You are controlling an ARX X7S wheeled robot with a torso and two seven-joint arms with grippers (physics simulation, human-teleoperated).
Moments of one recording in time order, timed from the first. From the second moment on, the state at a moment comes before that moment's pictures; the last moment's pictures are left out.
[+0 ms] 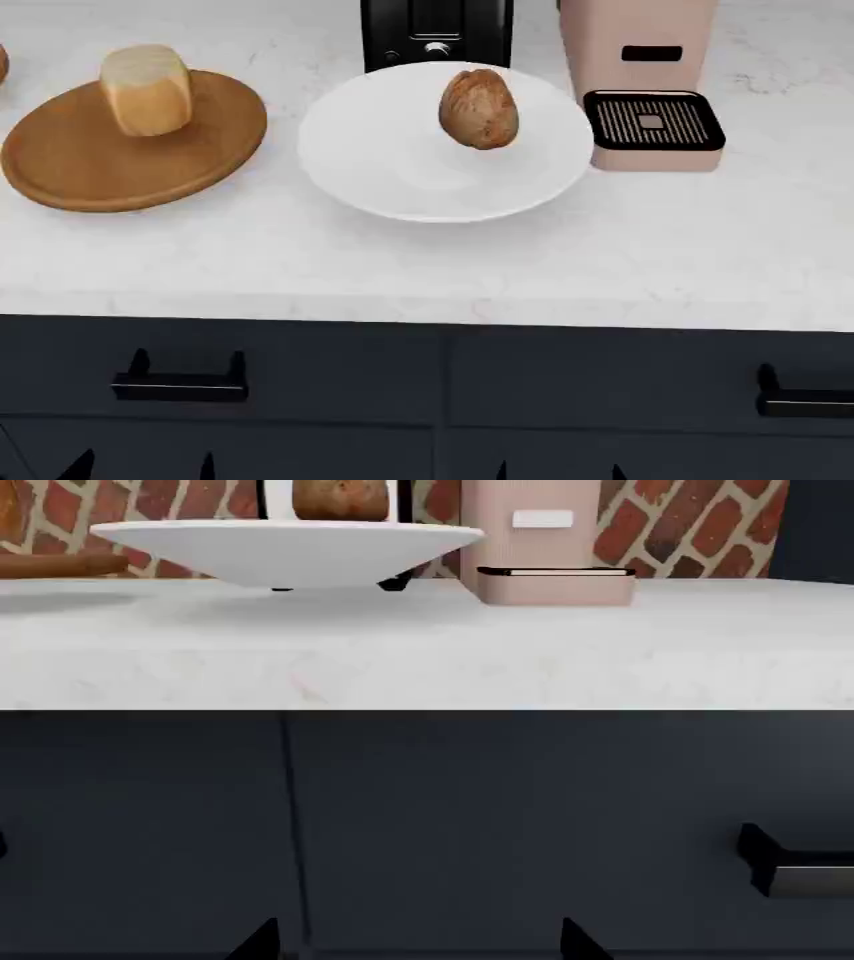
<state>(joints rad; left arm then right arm) 0.00 0.00 0.00 0.00 0.00 0.00 0.00 0.00 0.00 0.00 0.00 0.00 0.00 0.00</state>
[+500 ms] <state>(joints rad) 0.00 -0.04 0.04 0.01 -0.03 -0.02 -0.08 -0.01 0.04 -0.05 0.00 0.04 -0.02 0.05</state>
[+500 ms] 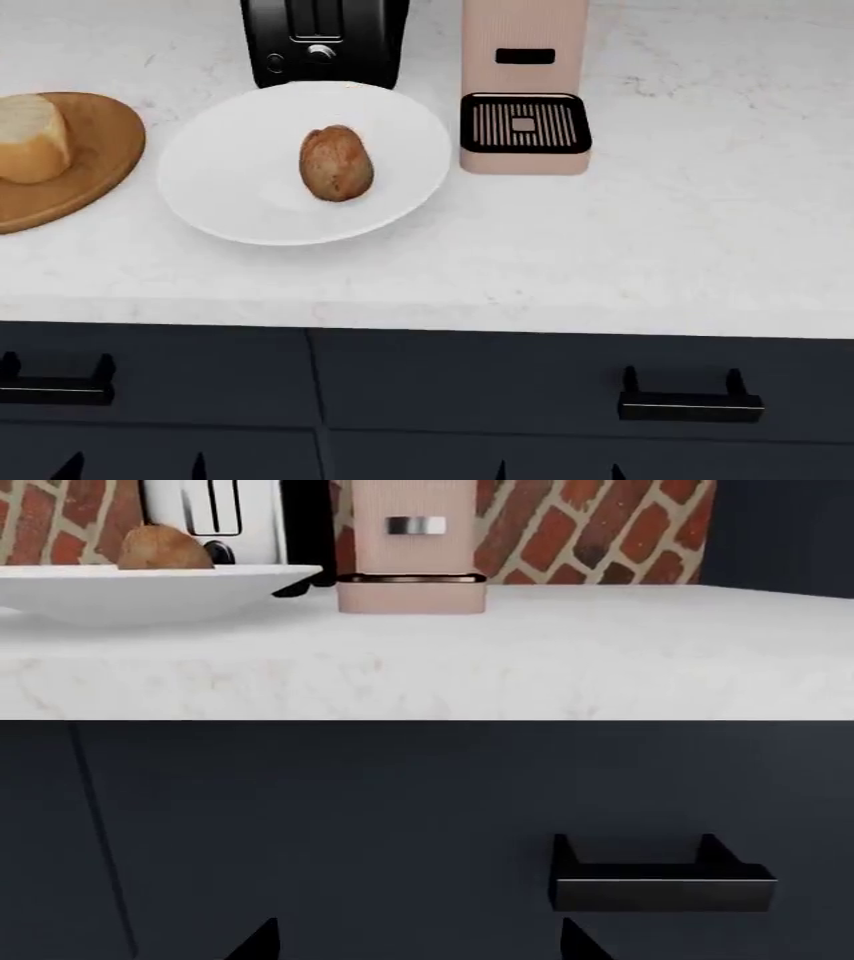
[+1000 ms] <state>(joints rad) 0.00 -0.08 0.09 0.01 -0.06 -0.03 -0.15 0.00 0.09 -0.11 0.00 0.06 -0.01 0.11</state>
